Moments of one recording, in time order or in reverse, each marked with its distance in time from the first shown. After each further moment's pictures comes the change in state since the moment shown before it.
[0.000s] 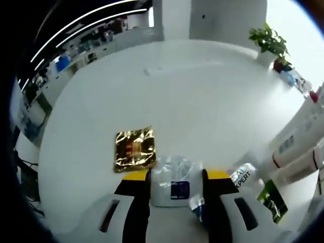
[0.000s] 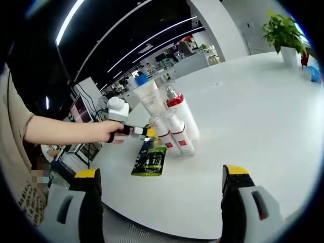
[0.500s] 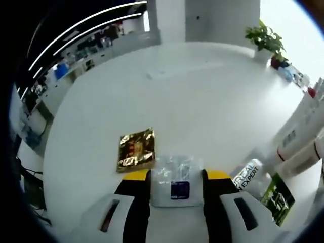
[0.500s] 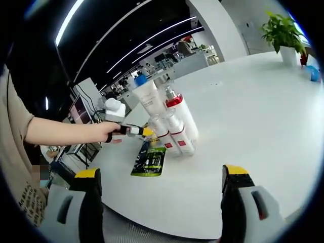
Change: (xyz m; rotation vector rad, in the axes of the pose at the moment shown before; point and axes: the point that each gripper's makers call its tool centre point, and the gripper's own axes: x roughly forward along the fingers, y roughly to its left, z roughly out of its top) left arm -0.009 0.024 0.007 0.047 -0.039 0.015; right arm 0.000 0.000 0.000 0.003 0.000 -0.003
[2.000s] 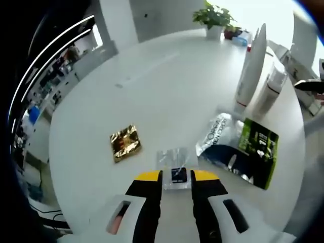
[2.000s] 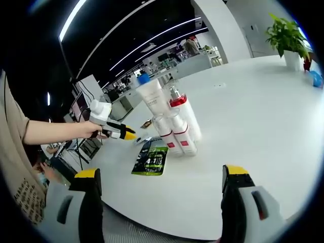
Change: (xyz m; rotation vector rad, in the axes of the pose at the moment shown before) left arm -0.035 -0.007 -0.040 0.365 0.070 -0.215; right arm 0.000 0.005 0.000 -0.034 0.004 0.013
